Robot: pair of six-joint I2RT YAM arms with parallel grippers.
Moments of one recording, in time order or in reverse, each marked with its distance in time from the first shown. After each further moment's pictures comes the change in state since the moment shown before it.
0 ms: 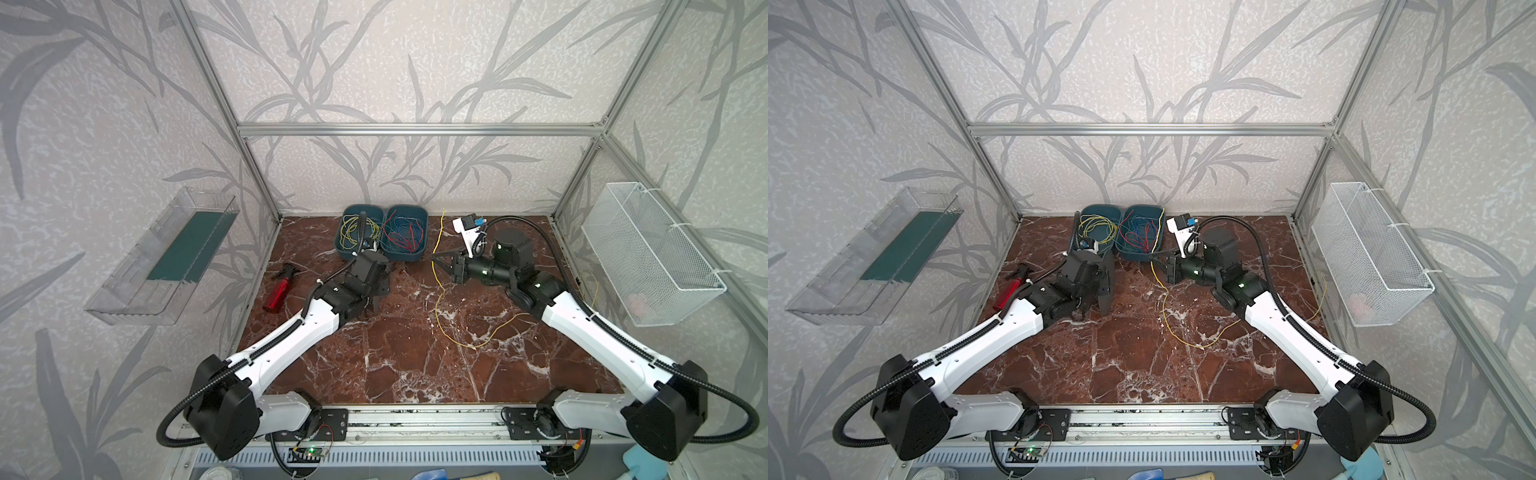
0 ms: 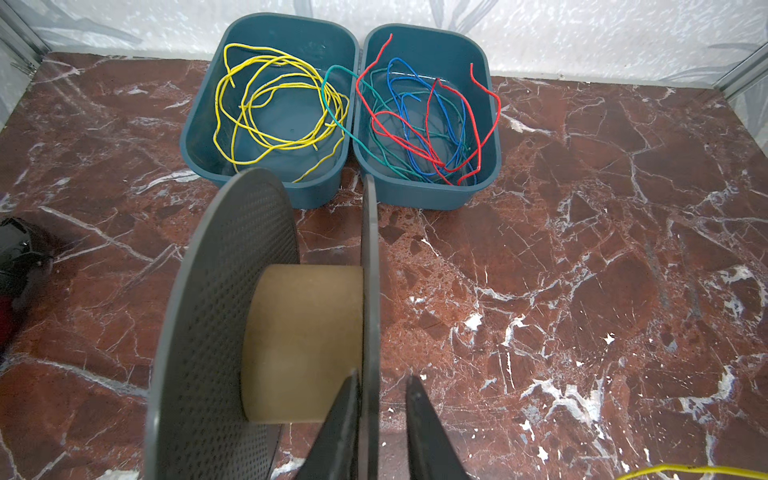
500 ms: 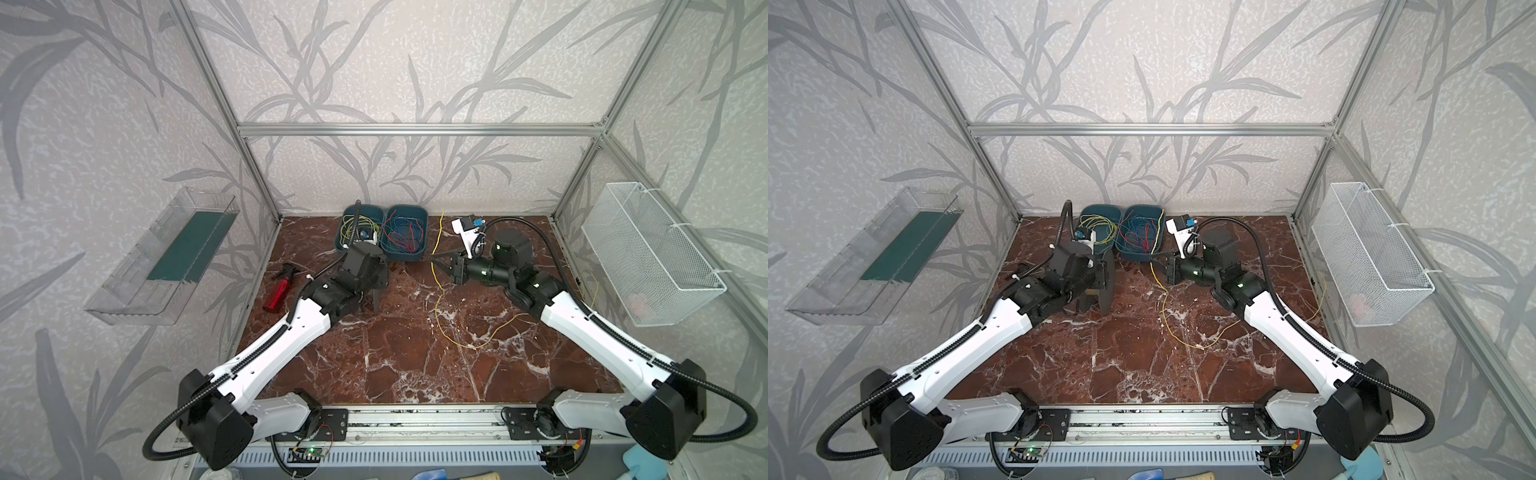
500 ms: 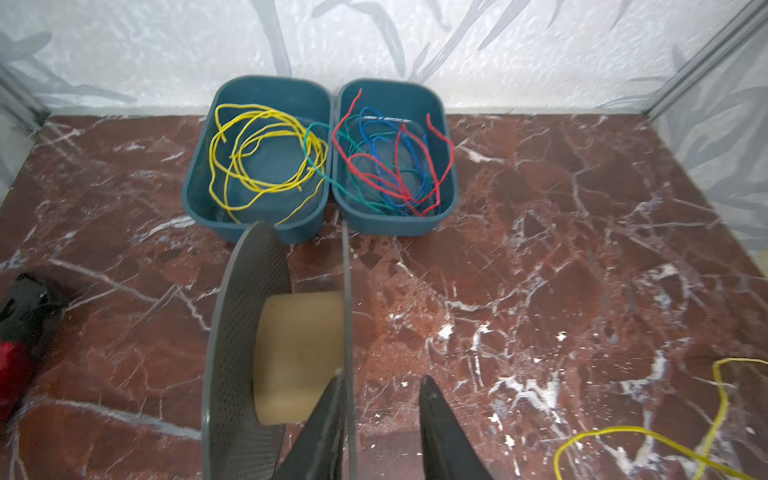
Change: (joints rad) left arm 0.000 -0.044 0.164 -0.085 0.078 0.101; right arm 0.000 0.014 -0.006 0.008 -0.012 0.007
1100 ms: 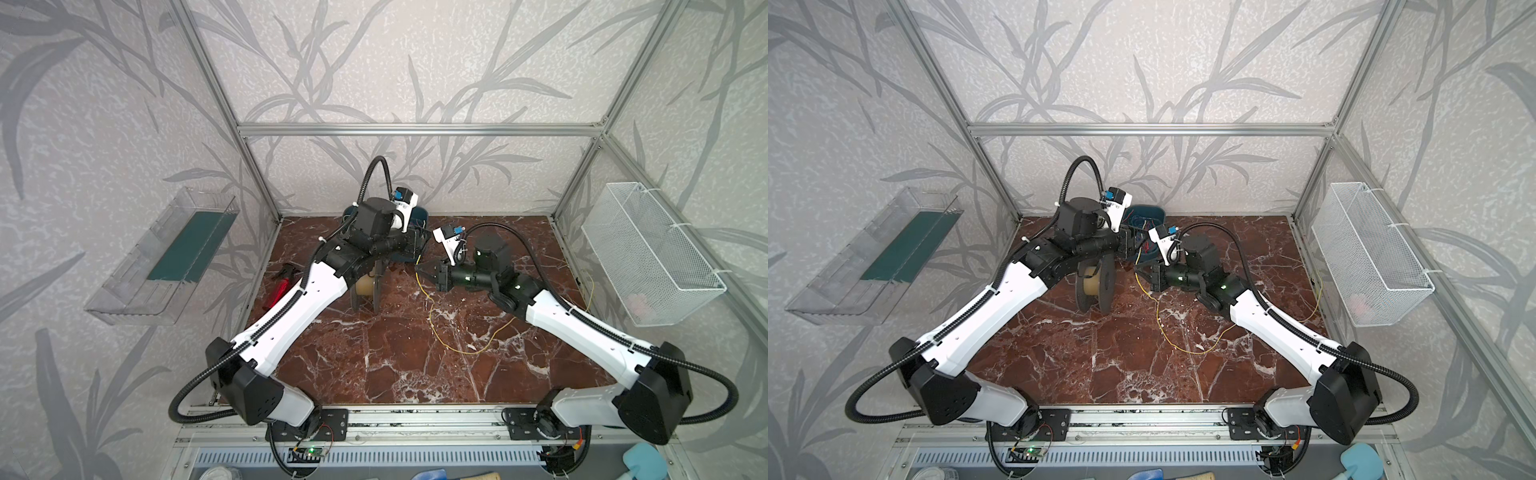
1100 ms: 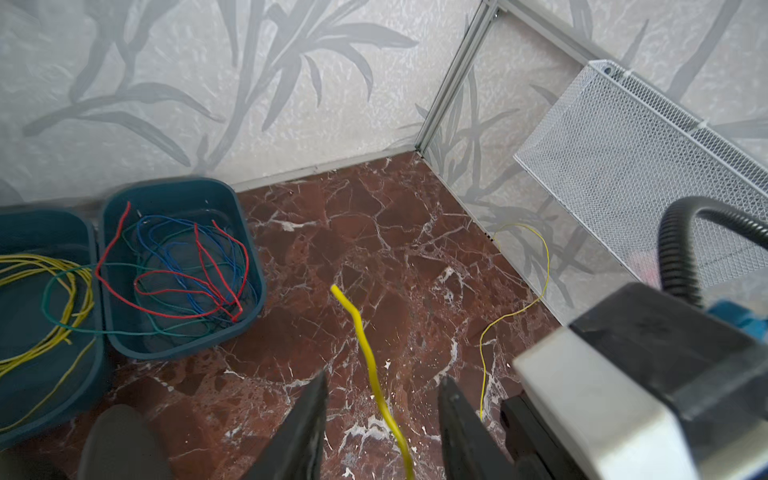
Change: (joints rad) left arm 0.000 0.259 0.389 0.019 0.470 0.069; right arm 0.095 0.069 -0.005 0.057 -0.003 0.047
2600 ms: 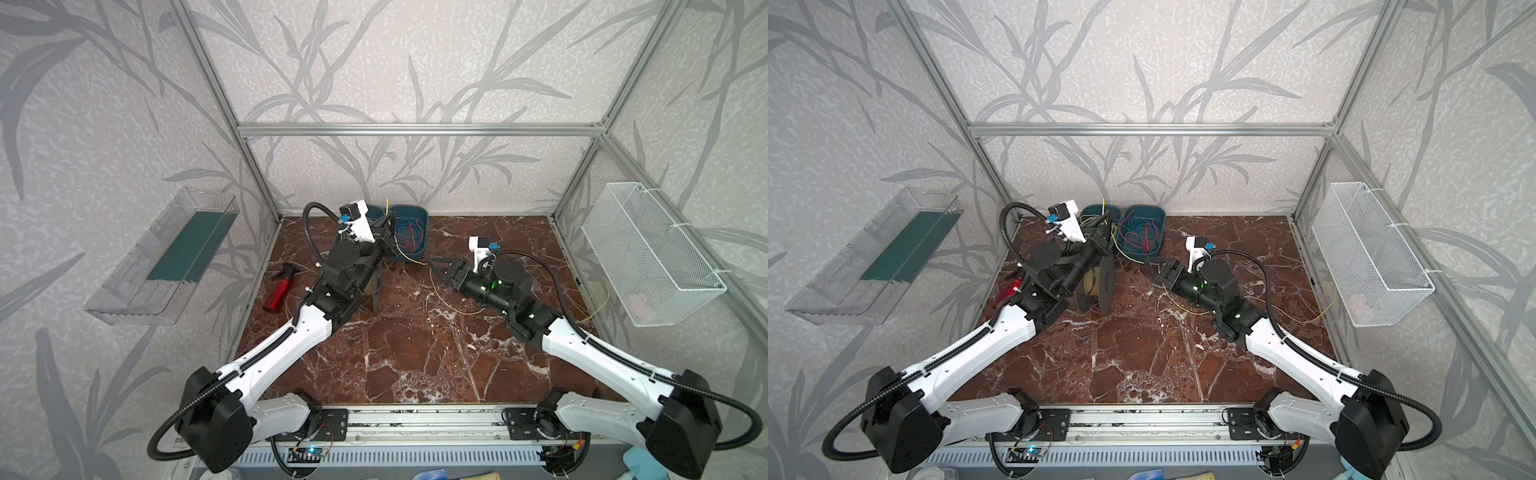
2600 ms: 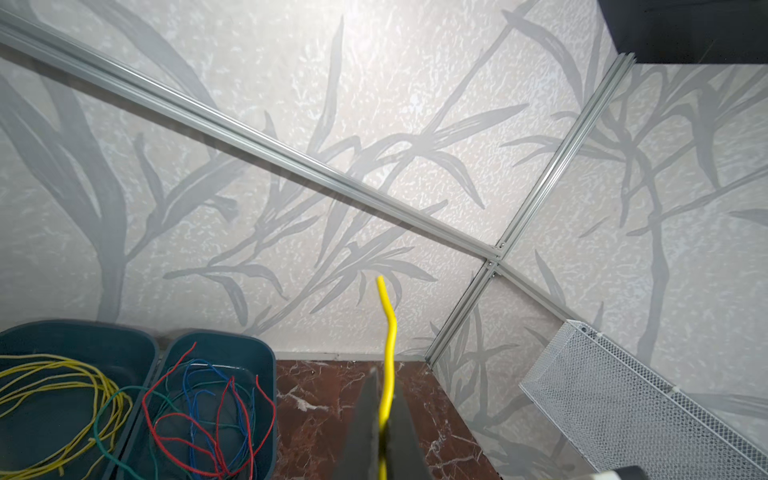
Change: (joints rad) left arm 0.022 -0.292 -0.631 1.012 -0.357 -0.197; right arm 0.017 -0.163 -0.297 0.340 0.316 0.673
